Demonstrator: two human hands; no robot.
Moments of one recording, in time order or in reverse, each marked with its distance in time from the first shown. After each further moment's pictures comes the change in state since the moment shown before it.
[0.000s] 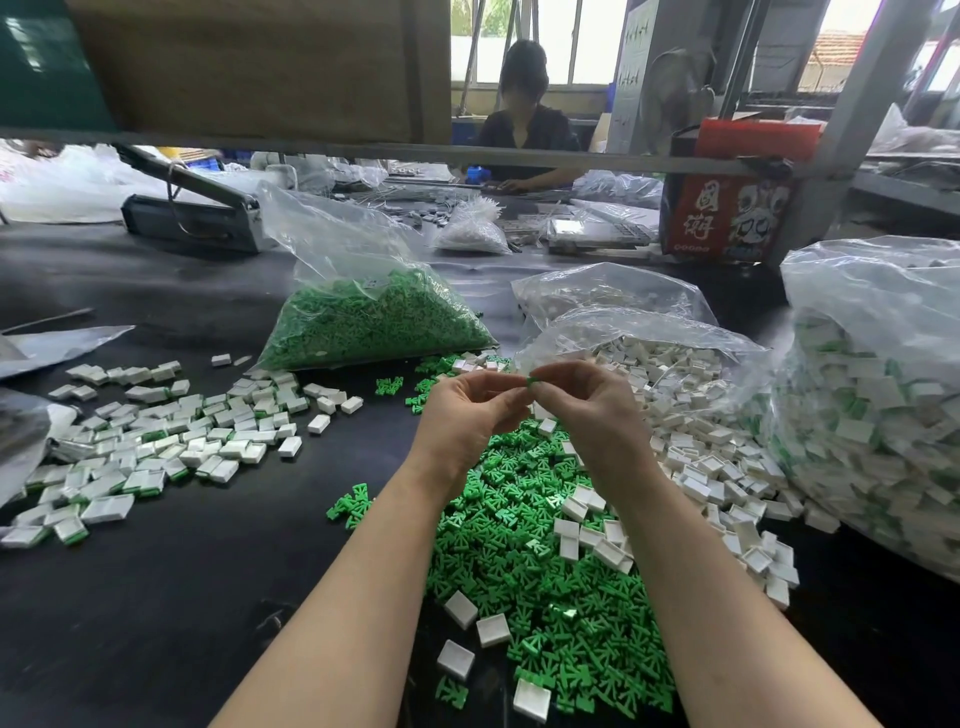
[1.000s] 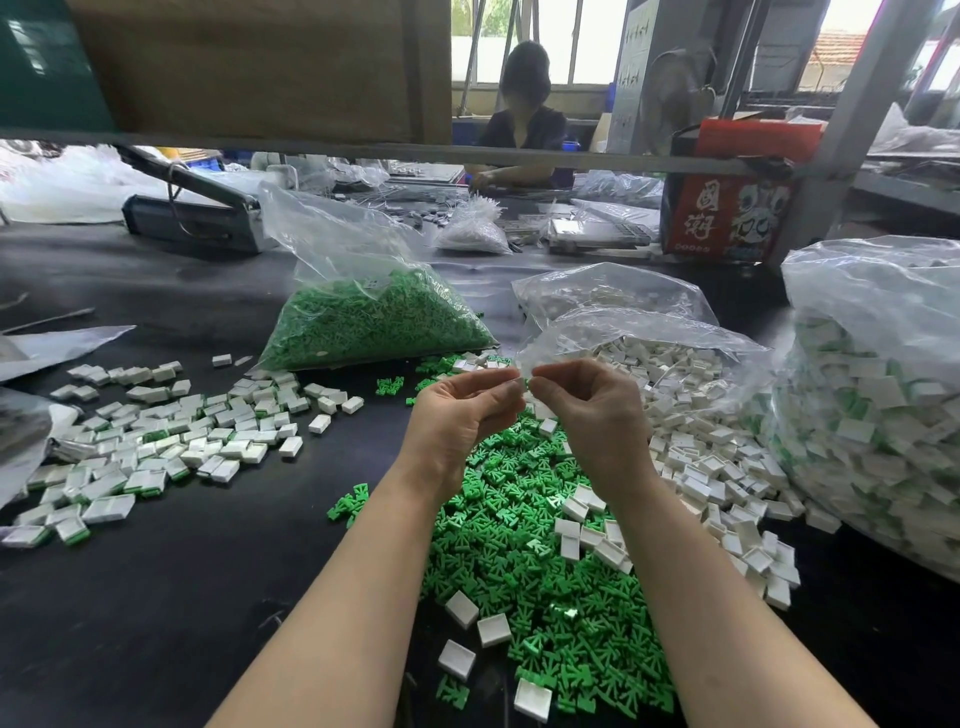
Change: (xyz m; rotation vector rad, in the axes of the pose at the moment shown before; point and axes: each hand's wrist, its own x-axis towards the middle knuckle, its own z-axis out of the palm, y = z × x) left_hand -0.003 0.006 -0.005 -0.189 0.057 -0.093; right_hand 0.001 0.008 0.002 -0.054 0.087 -0.118
